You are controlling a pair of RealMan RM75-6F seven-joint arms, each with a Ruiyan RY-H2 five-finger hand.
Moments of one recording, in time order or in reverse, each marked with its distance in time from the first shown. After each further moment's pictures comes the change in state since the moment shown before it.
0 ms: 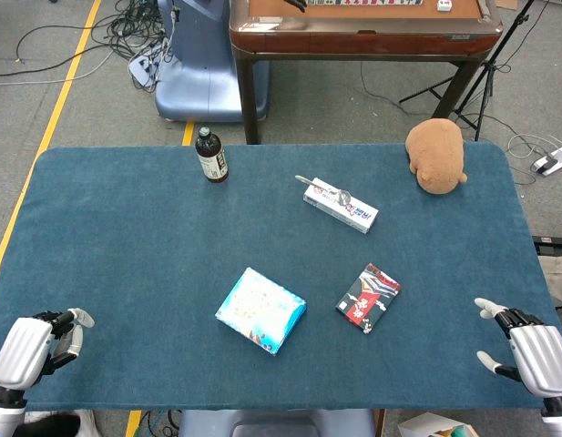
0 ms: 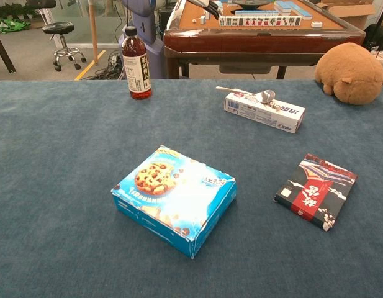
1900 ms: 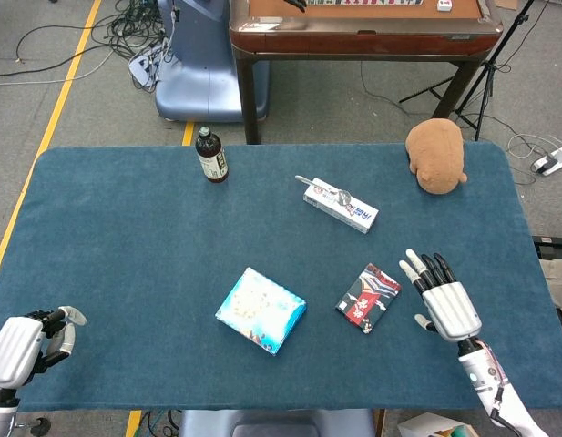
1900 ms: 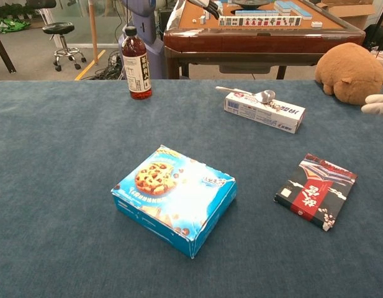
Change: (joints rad) left arm 0.004 0.012 -0.005 0.014 -0.028 0.002 -0.050; right arm 0.259 -0.362 0.103 0.312 0.039 -0.243 -0.209
